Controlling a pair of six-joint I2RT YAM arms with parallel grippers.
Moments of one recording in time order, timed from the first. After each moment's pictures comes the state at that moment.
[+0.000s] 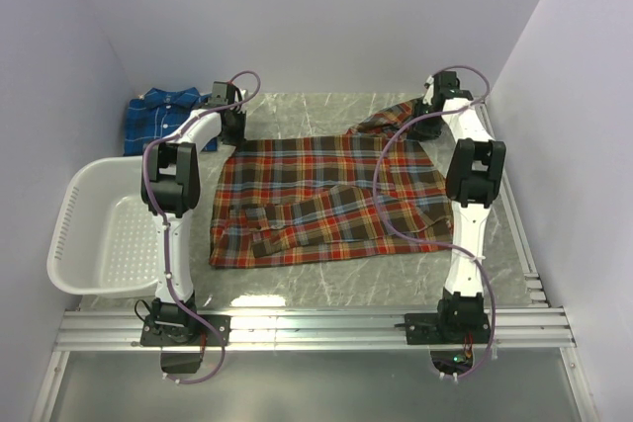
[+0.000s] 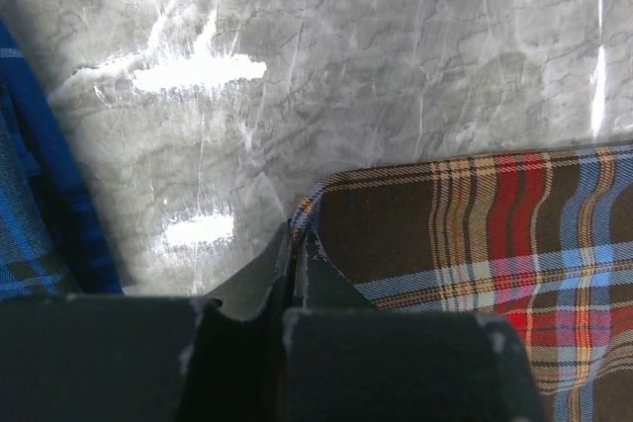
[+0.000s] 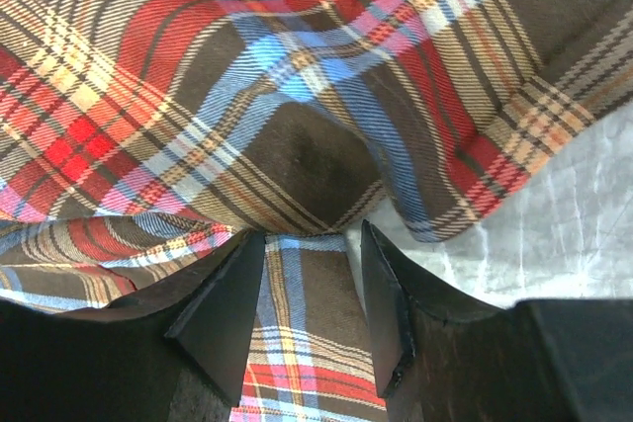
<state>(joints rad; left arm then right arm) -0.12 2.30 1.85 -0.53 0.03 -0.07 -0.07 2.49 2.21 -0.80 -0.19 0.12</state>
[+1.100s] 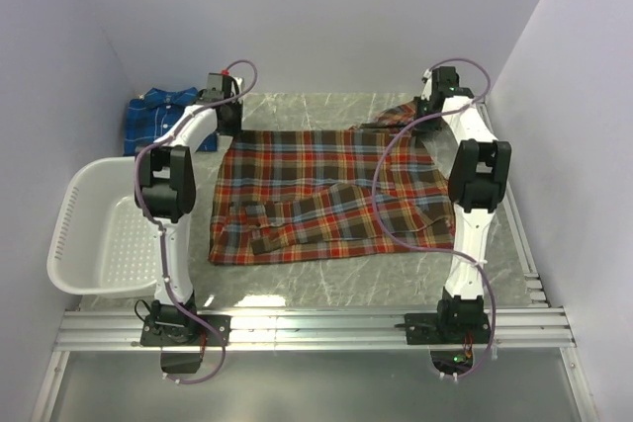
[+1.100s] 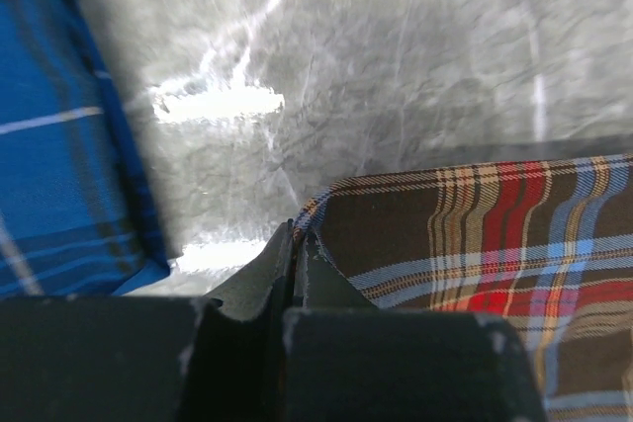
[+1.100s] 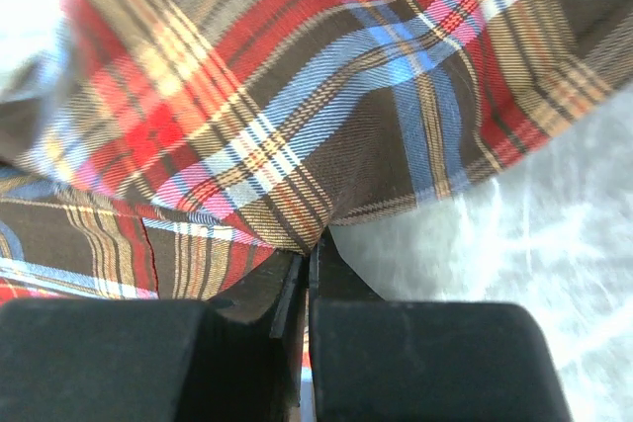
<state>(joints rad) -0.12 2.22 1.84 -0.53 0.00 -0.06 -0.04 2.37 2.09 -0.75 -0.14 0.07</state>
